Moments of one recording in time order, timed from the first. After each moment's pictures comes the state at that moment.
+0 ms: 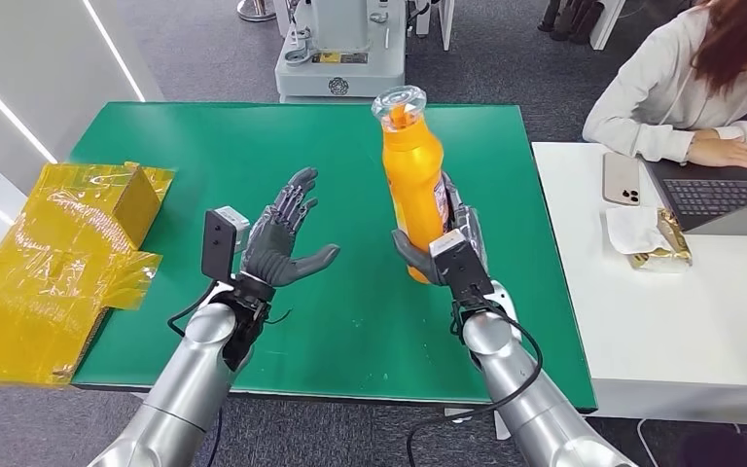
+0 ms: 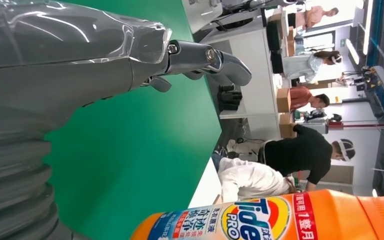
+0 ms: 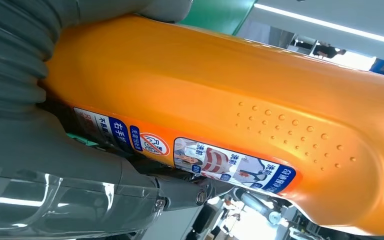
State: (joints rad) left arm -0.50 -0.14 -0.33 -0.88 0.10 -0.18 -0.47; right arm -0.54 0.08 0.47 -0.97 0.14 -0.29 -0.53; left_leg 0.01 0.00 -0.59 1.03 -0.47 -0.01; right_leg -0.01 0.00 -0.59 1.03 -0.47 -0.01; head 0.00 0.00
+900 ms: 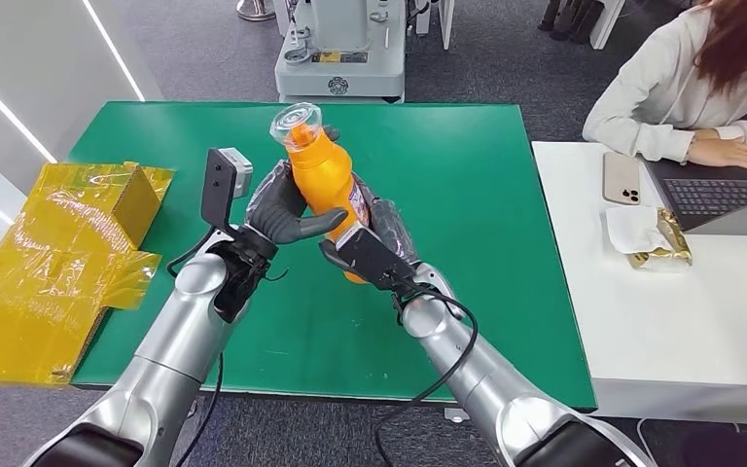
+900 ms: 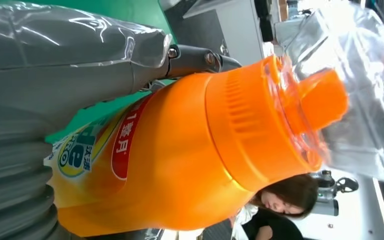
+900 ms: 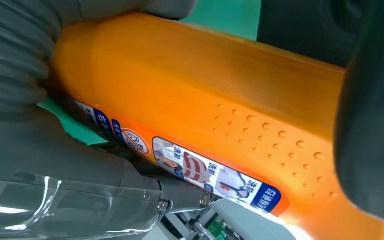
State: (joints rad) left arm -0.68 -0.13 -0.35 -0.81 0.20 -0.34 -0.35; right arm -0.73 0.25 0.60 -0.63 0.26 -0.22 -0.49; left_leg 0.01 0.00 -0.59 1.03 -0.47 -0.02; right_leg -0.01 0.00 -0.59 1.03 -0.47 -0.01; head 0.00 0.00
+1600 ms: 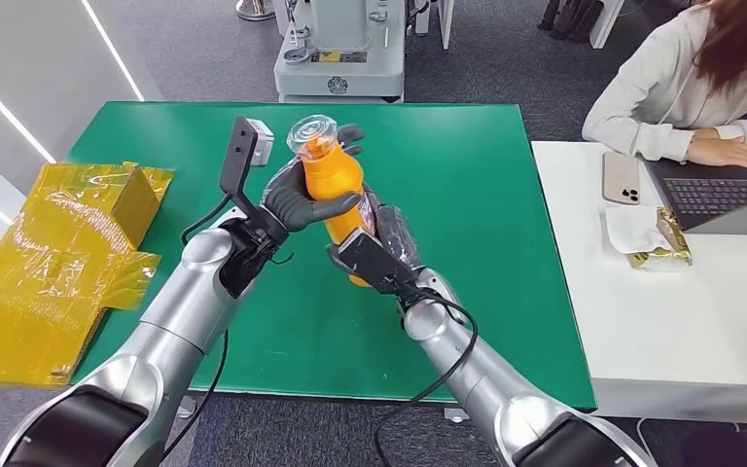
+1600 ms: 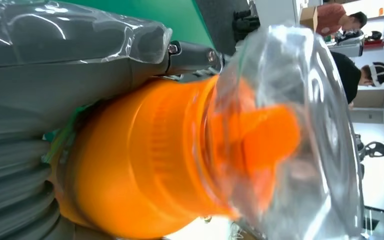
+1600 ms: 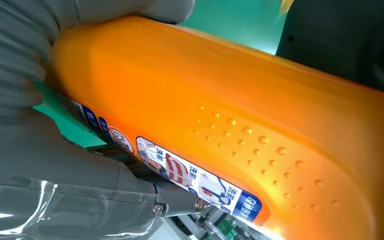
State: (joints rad) left arm -0.82 -0.15 -0.39 -0.61 0.30 -0.45 -0.27; right arm -0.74 0.26 0.60 -0.56 0.26 -0.26 -0.51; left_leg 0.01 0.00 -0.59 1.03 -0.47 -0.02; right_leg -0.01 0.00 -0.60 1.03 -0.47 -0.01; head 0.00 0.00
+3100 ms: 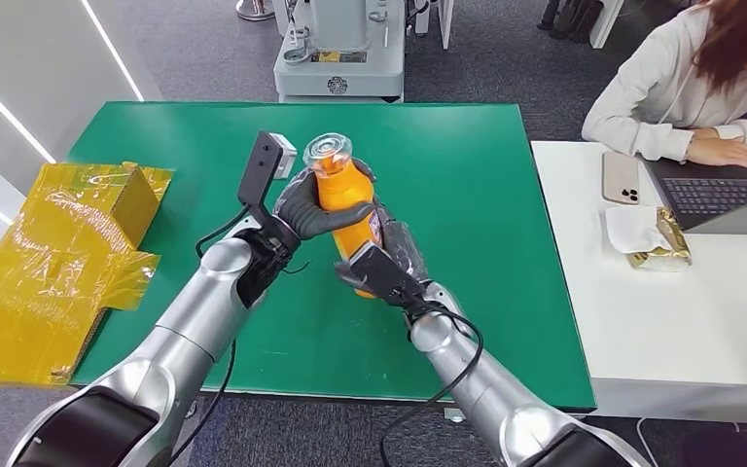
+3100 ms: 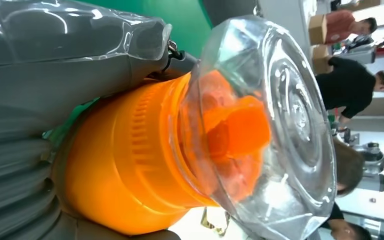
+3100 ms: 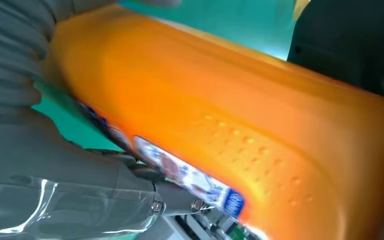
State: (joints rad) left arm -0.82 -0.17 -0.42 -0.56 0.25 -0.34 -0.34; right arm -0.69 0.23 0.59 -0.57 0.22 -0.26 -0.53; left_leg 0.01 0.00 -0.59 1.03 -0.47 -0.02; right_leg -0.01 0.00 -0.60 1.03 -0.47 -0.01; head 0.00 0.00
